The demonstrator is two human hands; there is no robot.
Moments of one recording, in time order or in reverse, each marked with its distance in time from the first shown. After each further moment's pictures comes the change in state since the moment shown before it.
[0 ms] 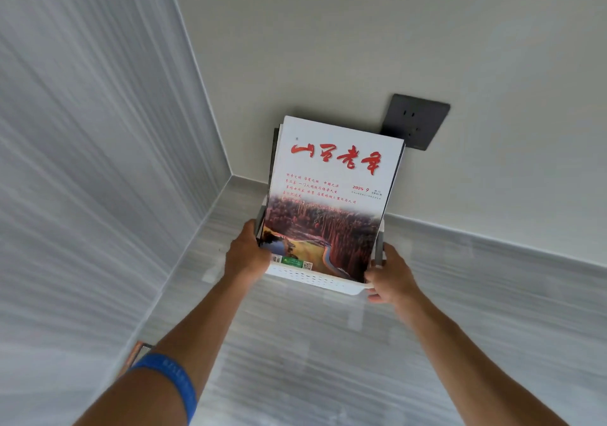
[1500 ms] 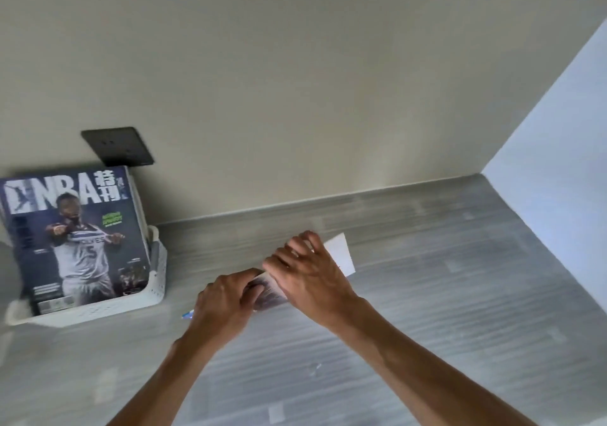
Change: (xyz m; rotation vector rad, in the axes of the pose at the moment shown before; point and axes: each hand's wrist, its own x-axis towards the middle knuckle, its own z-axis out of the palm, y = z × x) left_hand -0.251 0.179 0.198 0.467 -0.260 0.699; right_hand -0.144 0.125 -0.269 -0.988 0.609 -1.042
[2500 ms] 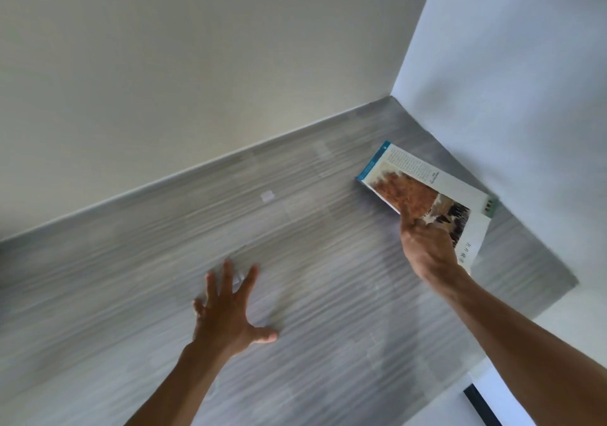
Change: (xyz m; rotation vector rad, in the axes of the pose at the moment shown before) left_hand 0.036 0.104 0.212 0.366 -0.532 0.102; right_hand -0.310 0.268 0.052 -0.415 -0.777 0.802
